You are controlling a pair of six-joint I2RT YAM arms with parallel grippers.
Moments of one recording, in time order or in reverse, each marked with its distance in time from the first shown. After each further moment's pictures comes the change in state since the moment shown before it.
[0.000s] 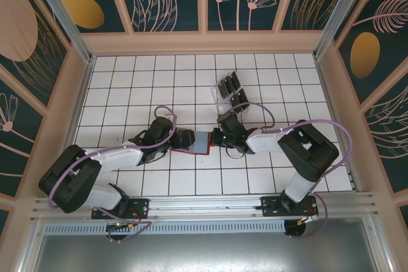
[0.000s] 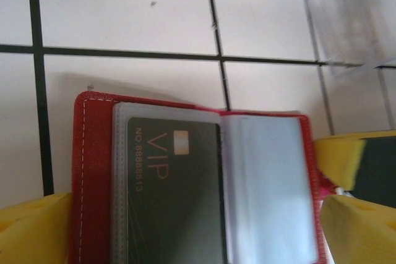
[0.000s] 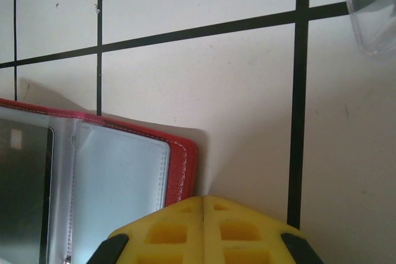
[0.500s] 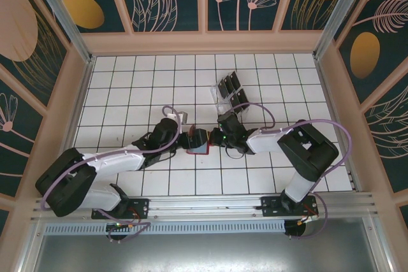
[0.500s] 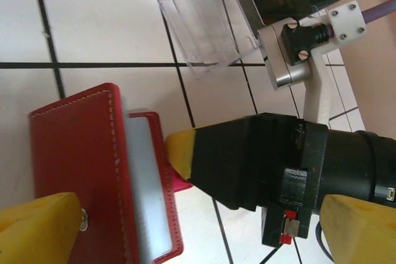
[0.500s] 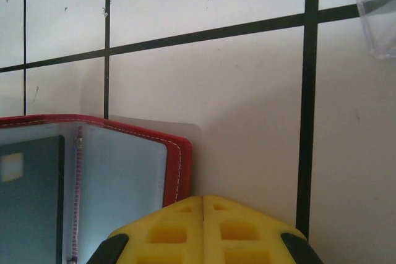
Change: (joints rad) left arm -0.128 -0.005 0.021 0.163 0.080 -0.109; right arm -0.005 -0.008 -0.017 0.030 -0.006 0.009
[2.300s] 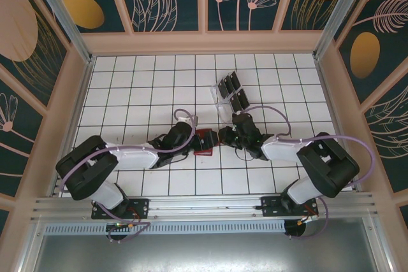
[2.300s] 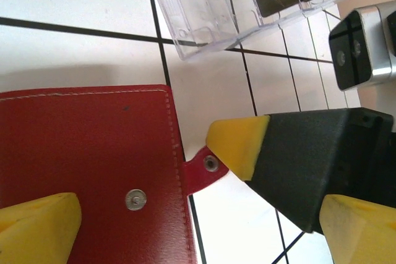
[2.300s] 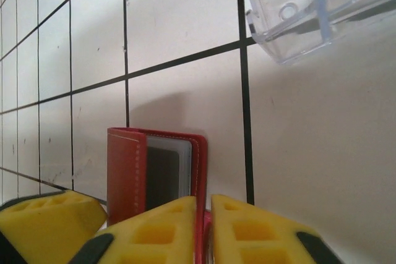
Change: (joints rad) left arm -0.098 0.166 0.064 0.079 -0.091 -0.121; right arm -0.080 -0.198 -0.146 0.053 -0.047 0.067
